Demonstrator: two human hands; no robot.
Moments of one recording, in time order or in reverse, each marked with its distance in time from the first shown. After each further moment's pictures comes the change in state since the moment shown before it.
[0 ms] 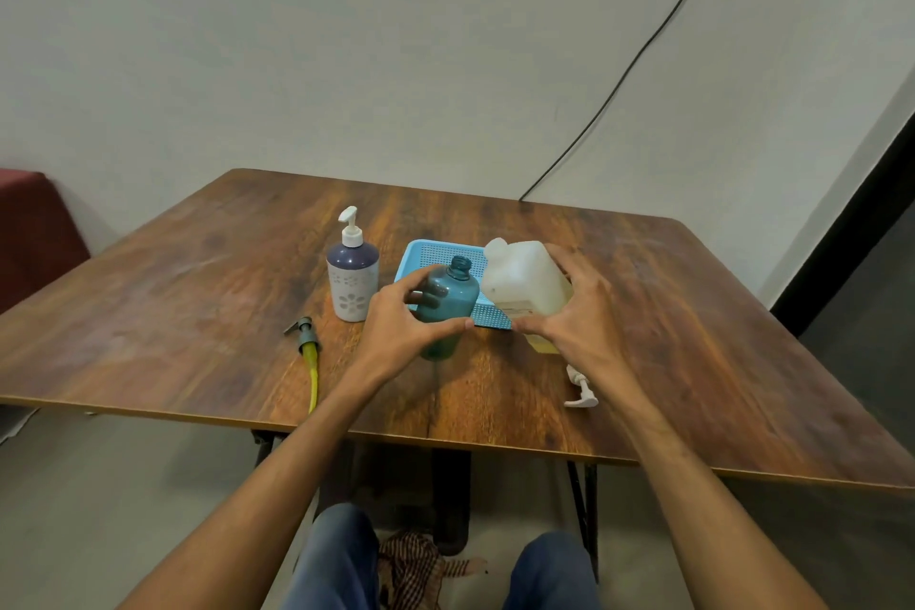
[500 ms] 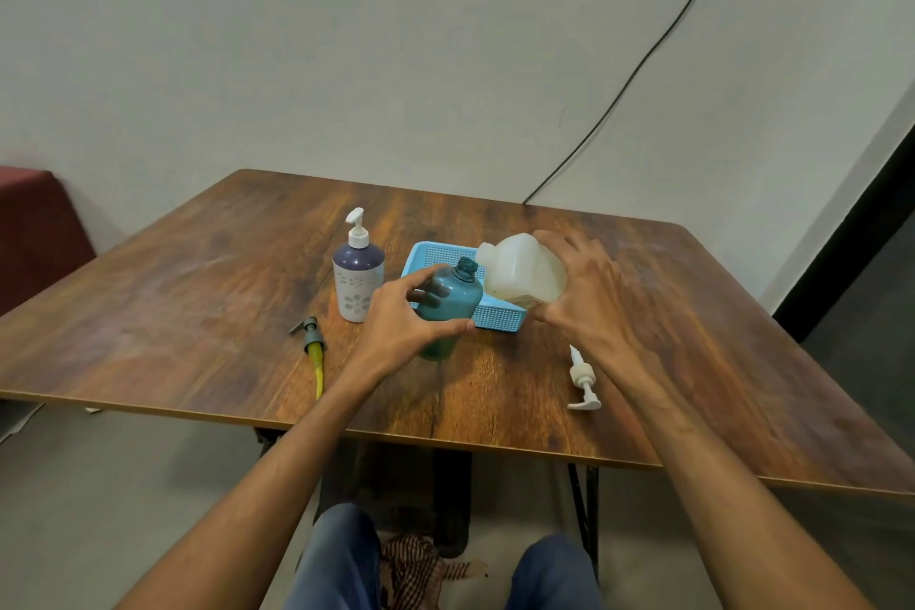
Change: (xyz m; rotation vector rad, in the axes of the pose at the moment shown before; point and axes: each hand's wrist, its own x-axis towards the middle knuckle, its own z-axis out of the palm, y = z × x) left_hand 0.001 0.003 -0.009 0.036 -0.028 0.024; right_hand 0.022 -0.019 -0.014 -0.378 -0.045 -0.177
